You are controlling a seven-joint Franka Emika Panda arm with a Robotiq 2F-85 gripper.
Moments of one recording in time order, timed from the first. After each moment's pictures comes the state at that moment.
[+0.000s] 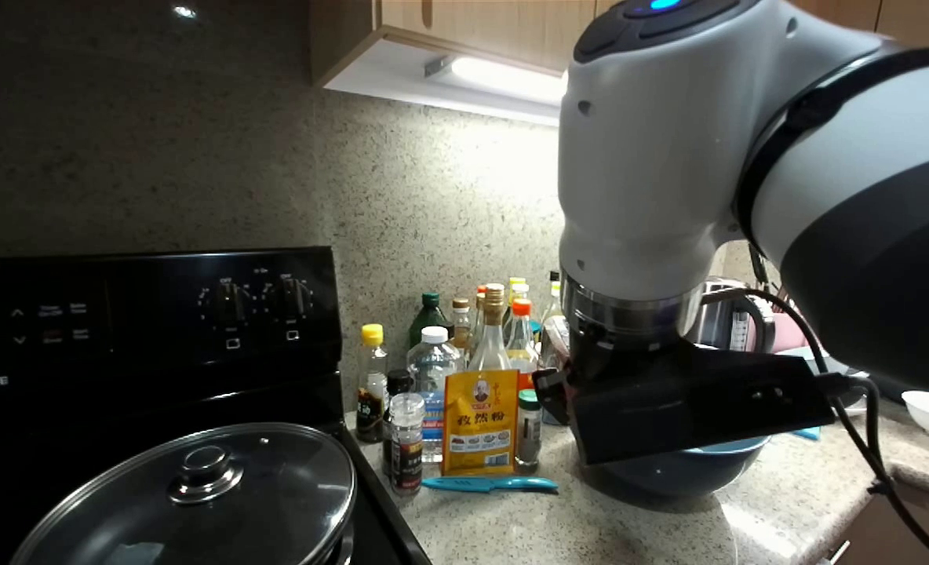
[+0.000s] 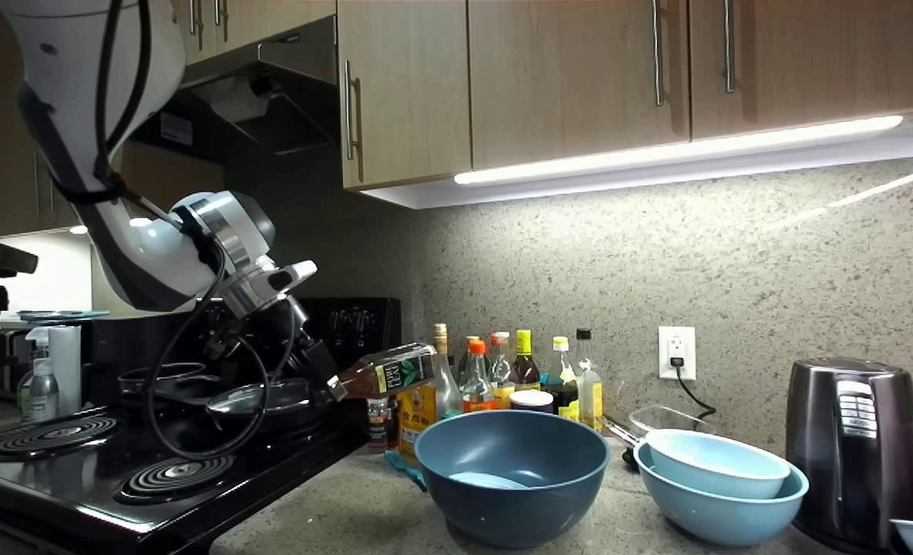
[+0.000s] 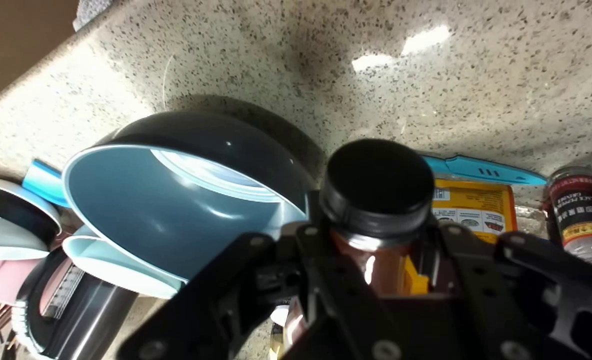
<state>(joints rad) 0.23 -0.05 0.22 -2.31 -0.76 2.24 1.48</state>
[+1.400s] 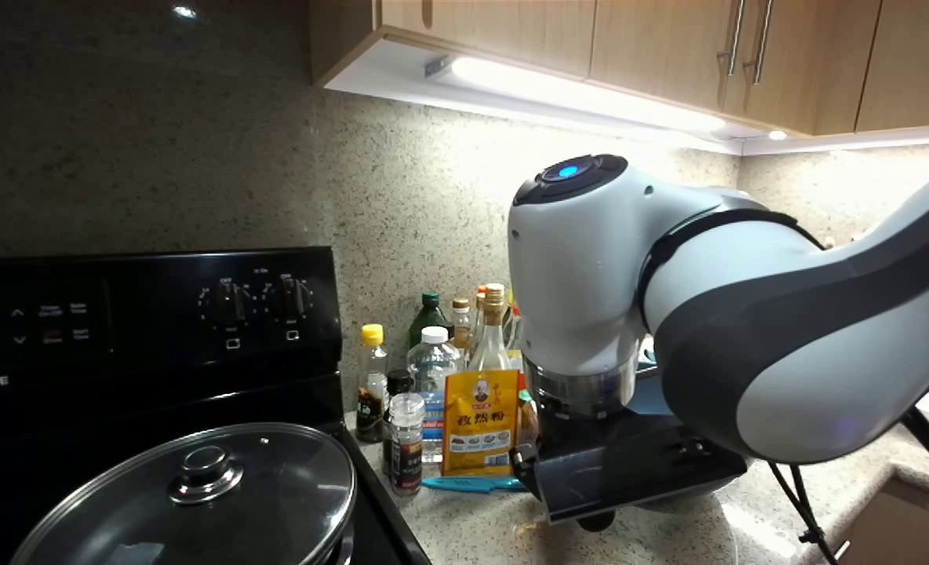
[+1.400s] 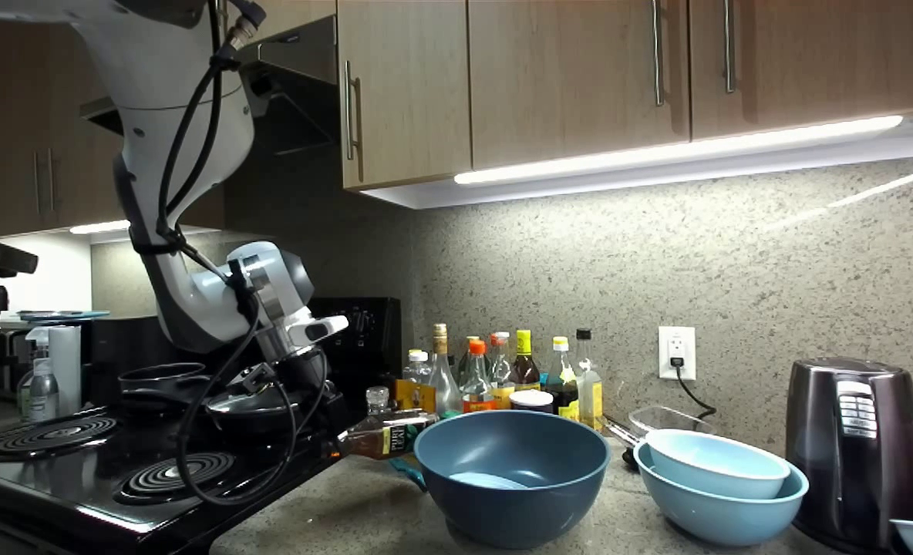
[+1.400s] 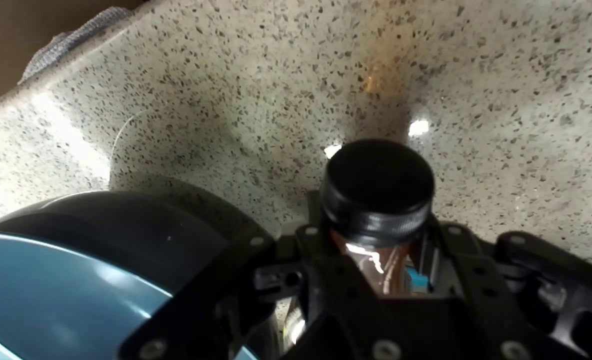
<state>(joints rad) 0.23 0.18 0.16 -2.22 -0.62 2.34 1.30</state>
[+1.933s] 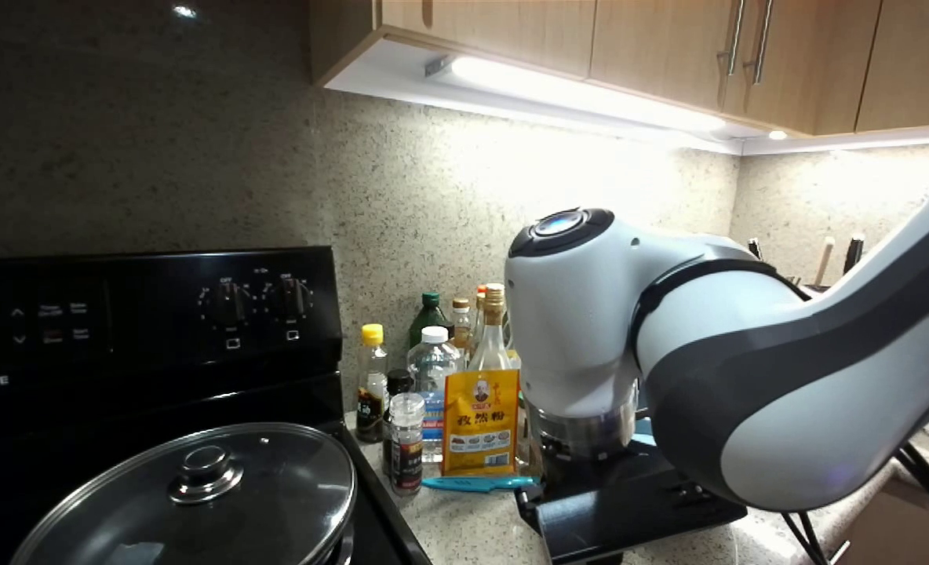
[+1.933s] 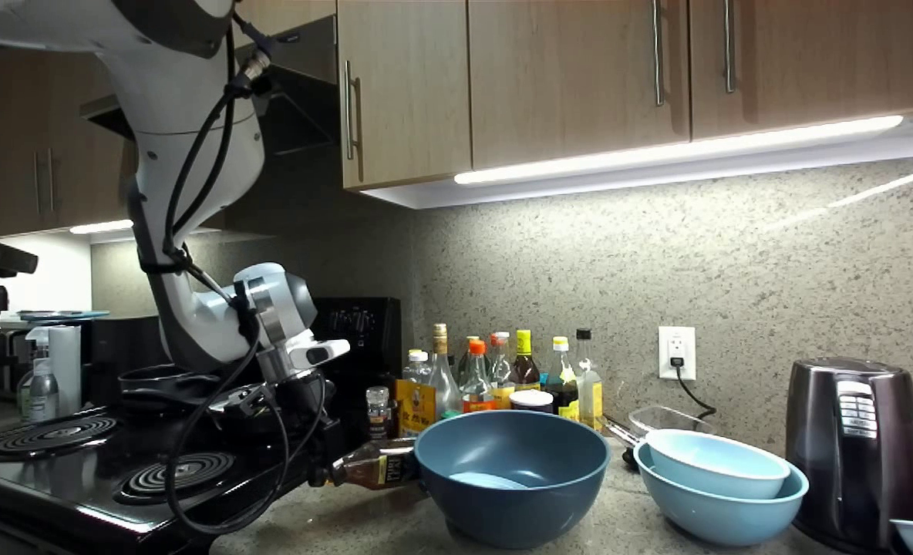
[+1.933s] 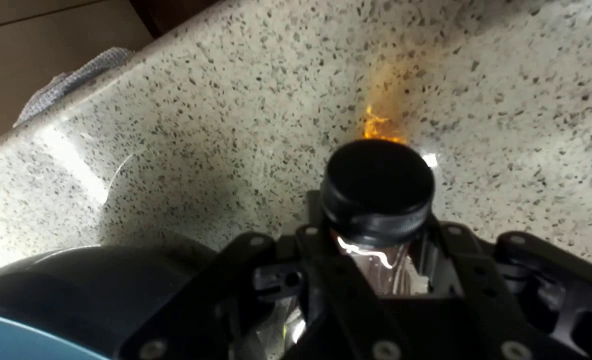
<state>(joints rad) 0.23 0.25 0.15 -2.22 -0.59 2.36 1.30</state>
